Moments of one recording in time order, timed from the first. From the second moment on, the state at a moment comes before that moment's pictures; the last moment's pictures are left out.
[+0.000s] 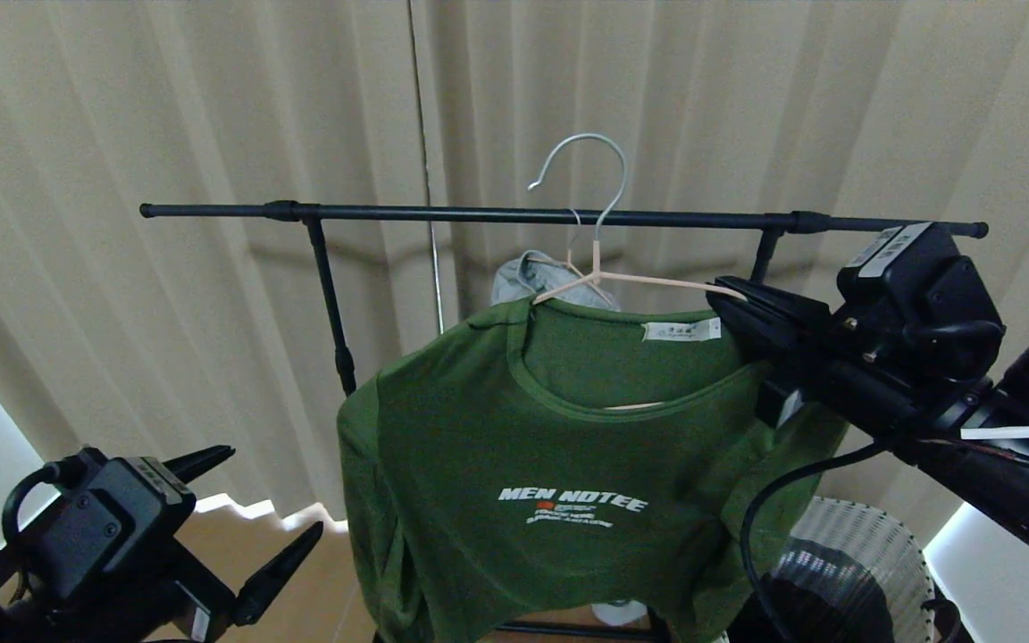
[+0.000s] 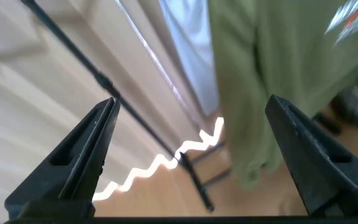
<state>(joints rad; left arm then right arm) -0.35 1.37 -0.02 -1.13 -0.03 0.46 0.56 1.54 -0.56 -1.11 0.01 -0.46</state>
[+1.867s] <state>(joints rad) -0.34 1.40 0.00 -1.23 -0.02 0.44 0.47 1.47 -0.58 -0.97 -0.08 -0.44</state>
